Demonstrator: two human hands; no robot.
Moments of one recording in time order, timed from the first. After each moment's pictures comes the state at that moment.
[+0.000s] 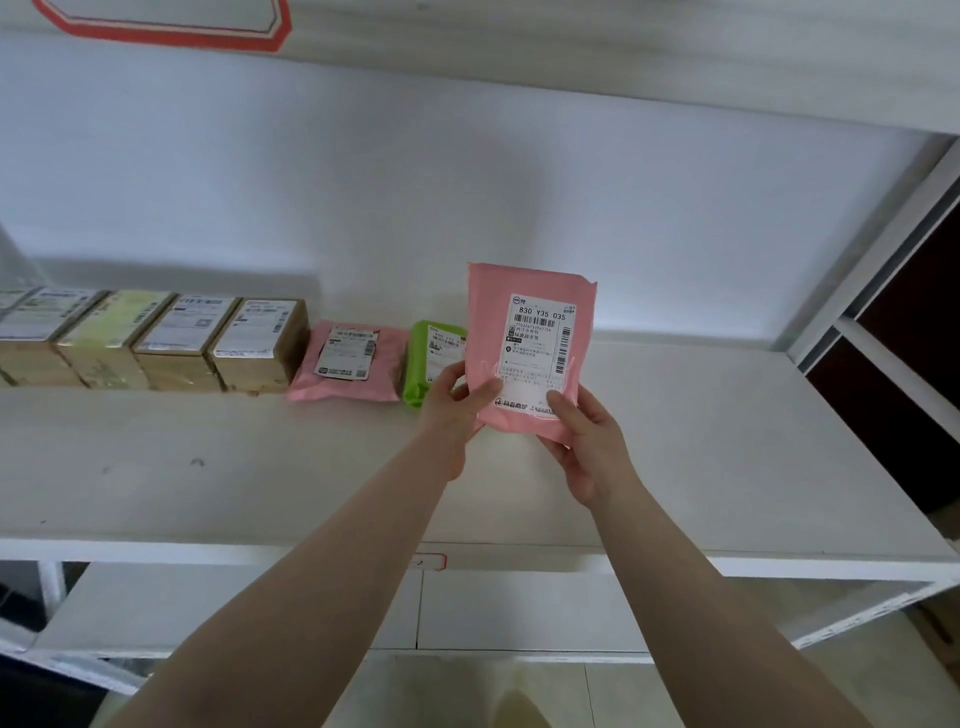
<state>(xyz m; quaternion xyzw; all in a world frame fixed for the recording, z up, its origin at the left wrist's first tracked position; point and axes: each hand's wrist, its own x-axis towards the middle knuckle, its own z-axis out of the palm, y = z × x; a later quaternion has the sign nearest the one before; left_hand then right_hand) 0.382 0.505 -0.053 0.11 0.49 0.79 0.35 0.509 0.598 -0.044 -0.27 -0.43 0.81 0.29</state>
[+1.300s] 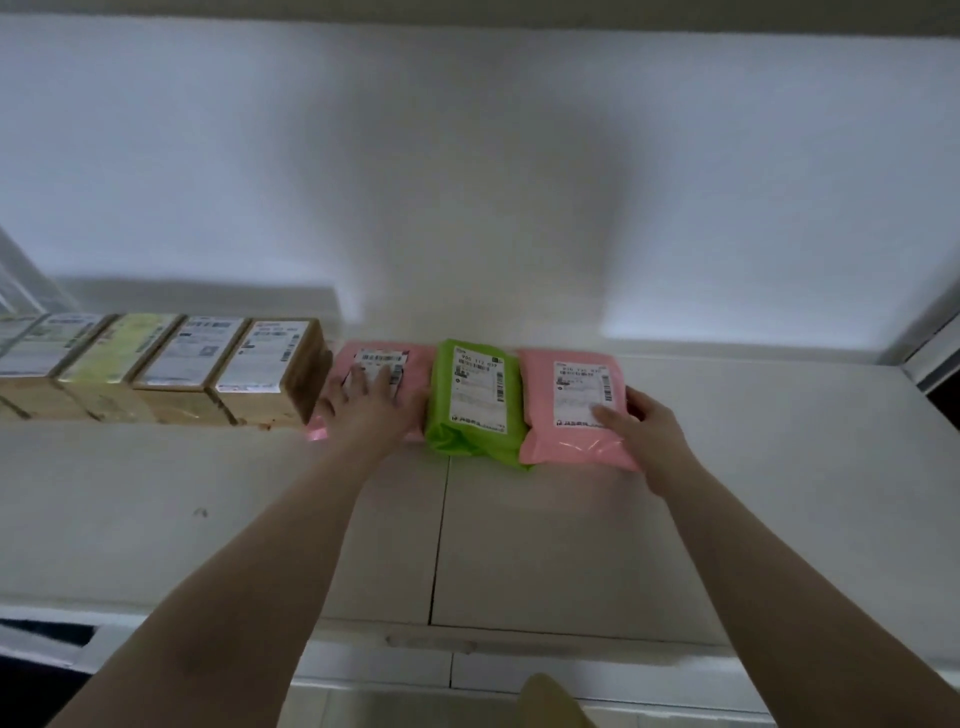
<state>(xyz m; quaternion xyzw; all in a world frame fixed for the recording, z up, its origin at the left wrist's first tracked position) 0.230 0.485 -0.088 0.19 0.97 0.12 0.09 0.445 0.711 -0.085 -0.41 -0.65 0.61 0.19</state>
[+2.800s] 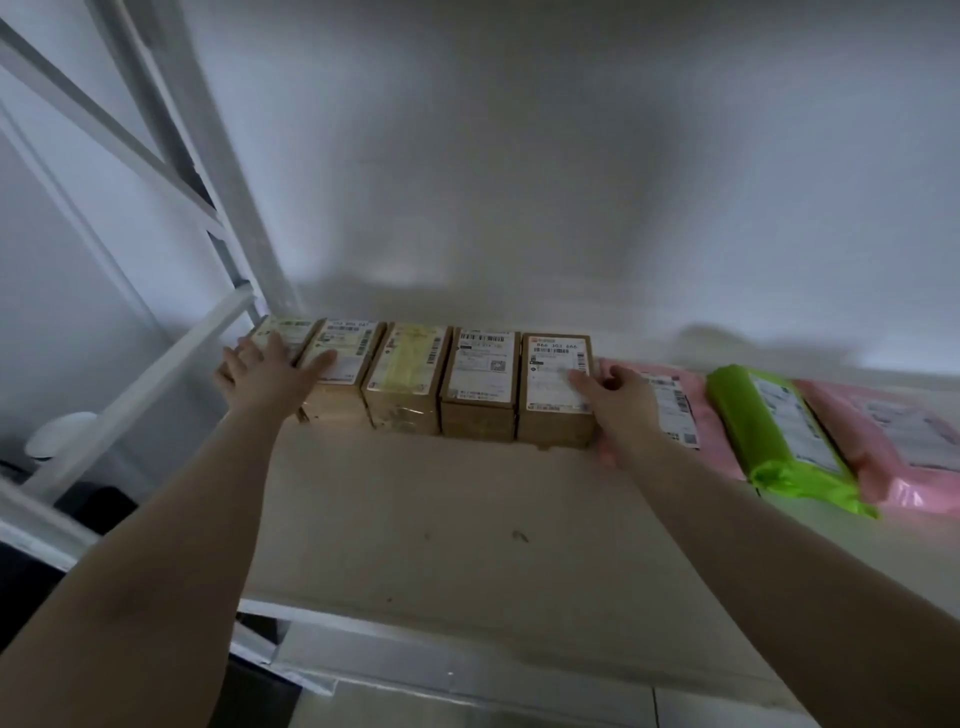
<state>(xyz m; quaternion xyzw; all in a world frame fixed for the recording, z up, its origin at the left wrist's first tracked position) -0.075 0.128 -0.063 0.04 0.99 0.14 0.00 0.158 0.429 -0.071 -0.40 -0.72 0.54 0.19</state>
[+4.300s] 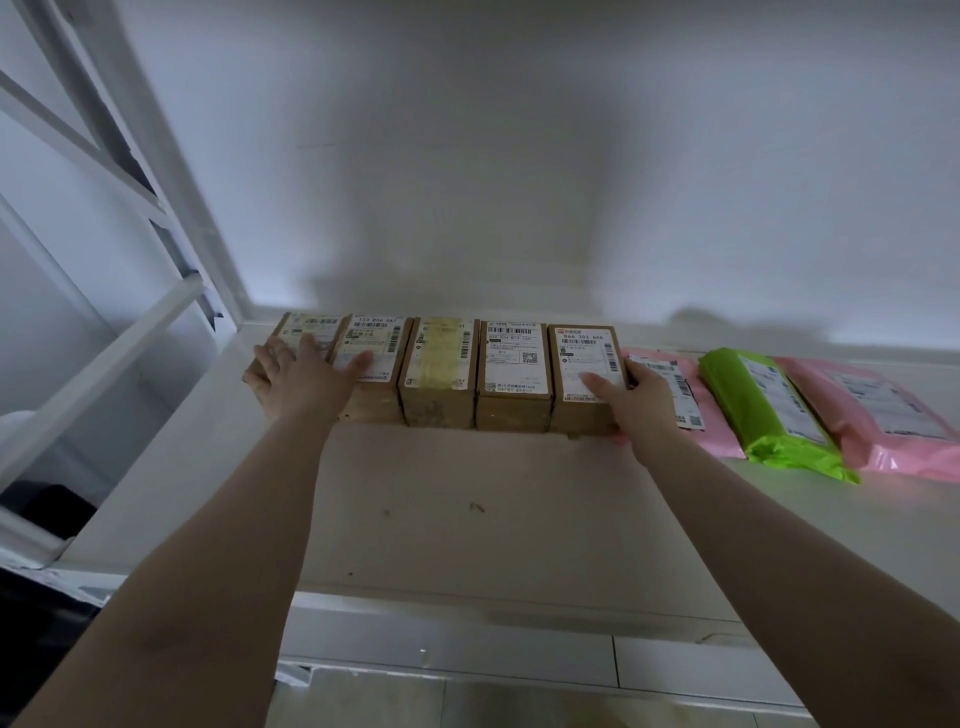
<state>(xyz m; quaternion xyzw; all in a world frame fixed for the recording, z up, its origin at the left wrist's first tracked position) -0.007 0.198 -0.073 0.07 0.98 0.17 -0.01 0.225 0.473 -0.083 -0.43 -0.73 0.48 0.22</state>
